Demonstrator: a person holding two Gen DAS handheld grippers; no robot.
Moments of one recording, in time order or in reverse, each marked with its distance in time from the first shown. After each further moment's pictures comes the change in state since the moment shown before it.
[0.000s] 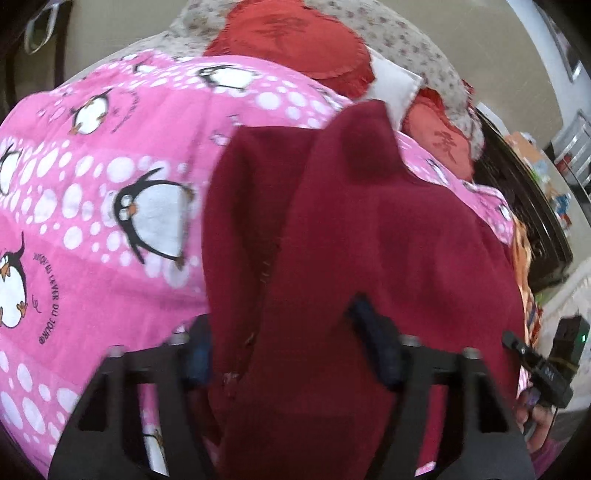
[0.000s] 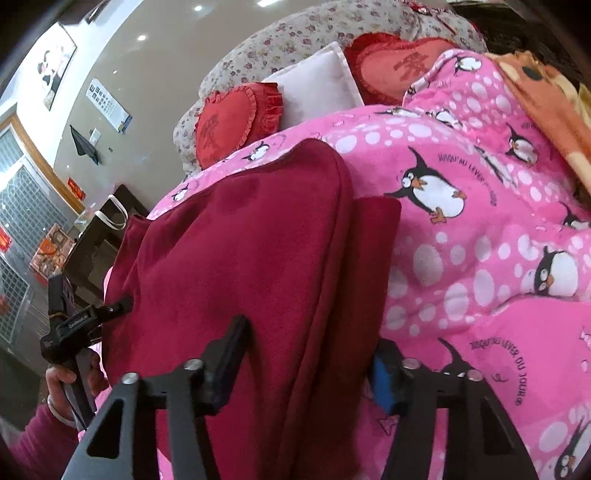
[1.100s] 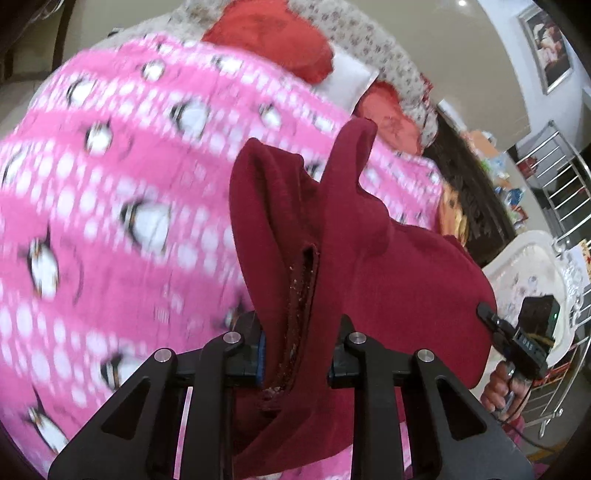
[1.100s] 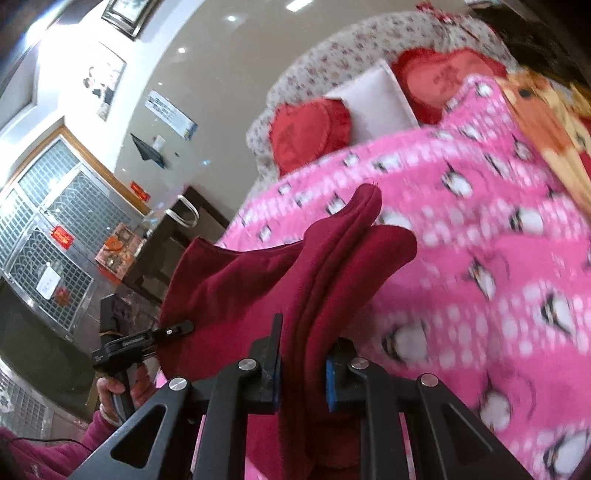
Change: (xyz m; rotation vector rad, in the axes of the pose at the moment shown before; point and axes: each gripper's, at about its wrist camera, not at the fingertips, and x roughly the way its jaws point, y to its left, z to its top) left arm -0.135 -0.015 -0.116 -0.069 0.090 -0.145; right arm -0.136 0.045 -0.069 0.030 0.045 0.231
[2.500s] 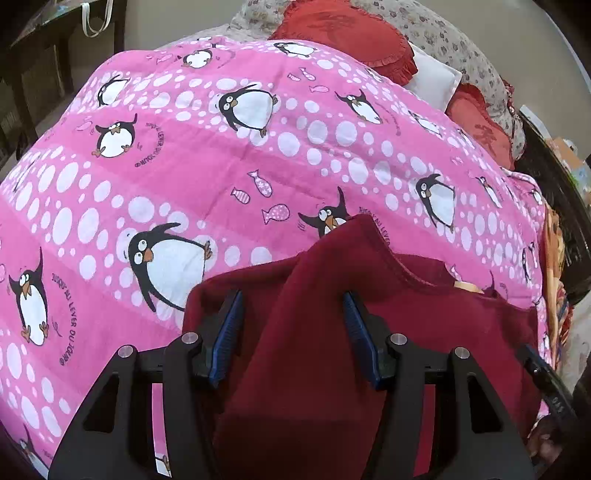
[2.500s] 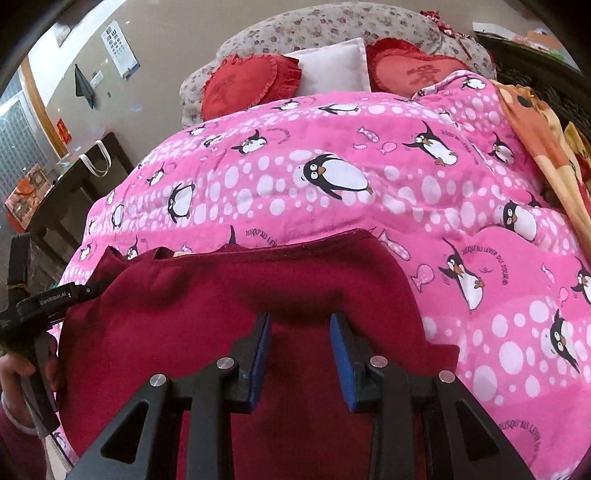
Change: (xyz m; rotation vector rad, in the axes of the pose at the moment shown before) left arm 0.085 0.017 0.039 -0.045 -0.109 0.352; right arm 0.110 -0.018 0.004 -0.172 0.047 -0.397
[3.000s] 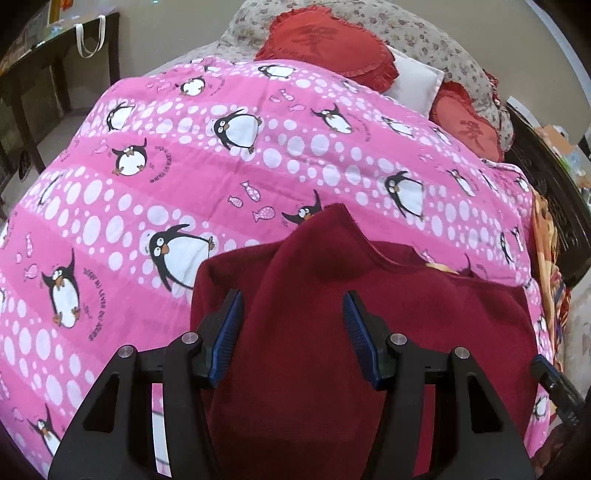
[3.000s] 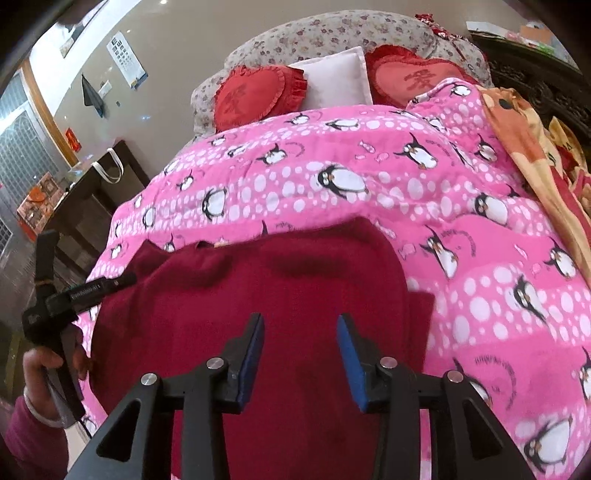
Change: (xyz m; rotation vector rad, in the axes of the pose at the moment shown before) left arm -0.042 -0.018 -0.013 0.061 -0.038 0.010; right arm -0.063 0.010 -0.027 0.021 -0.004 0.027
